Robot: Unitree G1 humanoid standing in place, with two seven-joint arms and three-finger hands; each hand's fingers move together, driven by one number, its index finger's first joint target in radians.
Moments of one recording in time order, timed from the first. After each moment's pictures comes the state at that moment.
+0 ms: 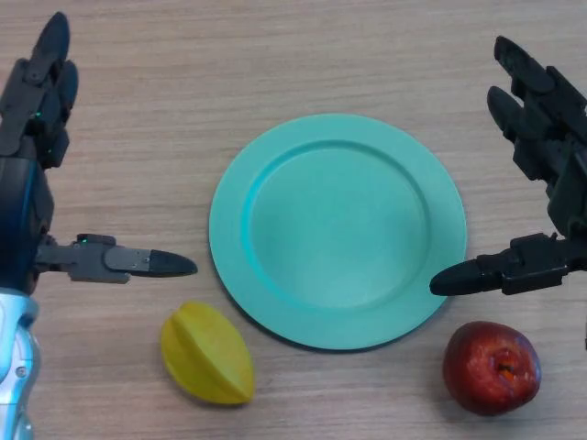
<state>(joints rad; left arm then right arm) -0.08 0.27 0.17 -0.36 -0.03 0.00 -0.07 -0.13 -0.27 -0.07 -0.48 0.03 0.30 0.24</state>
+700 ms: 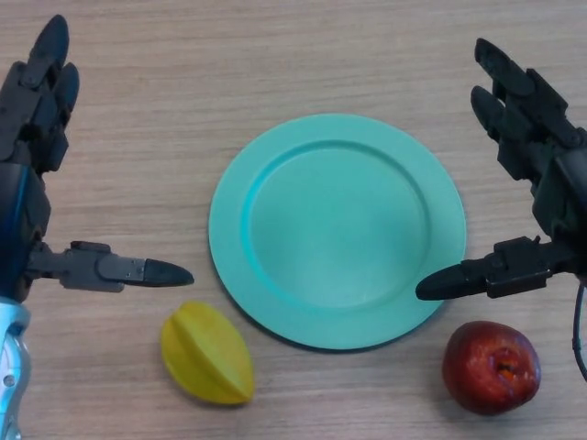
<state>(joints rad) -0.03 0.27 0.18 -0.47 -0.06 0.04 -0.10 -0.13 -0.26 -0.04 -0.47 0.01 0.25 0.24</state>
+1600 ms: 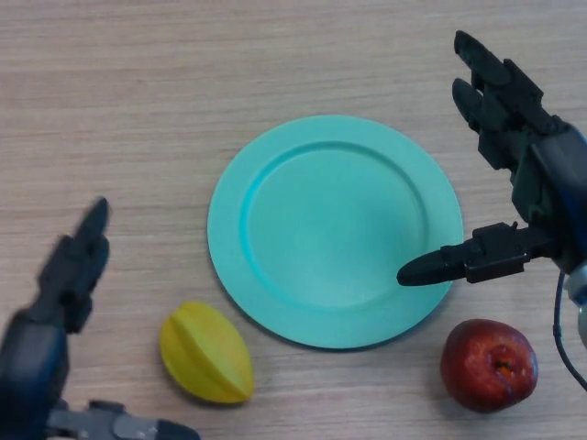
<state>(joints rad) 0.37 0.17 0.08 -0.38 0.07 -0.13 -0.15 -0.19 -0.24 0.00 -0.40 -0.01 0.25 0.22</state>
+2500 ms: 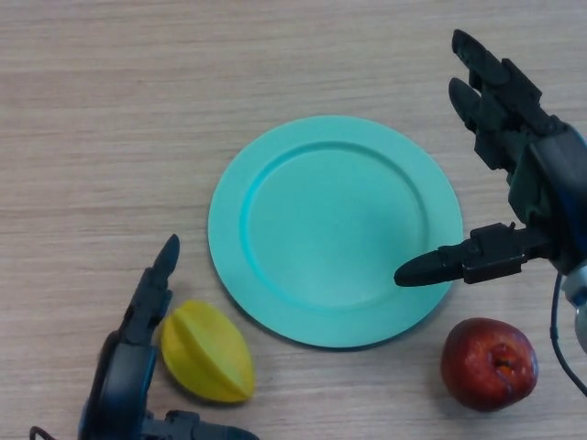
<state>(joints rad) 0.25 0.18 -0.14 -0.05 0.26 -0.29 0.15 -0.19 -0.23 0.00 -0.40 0.00 0.24 0.22</state>
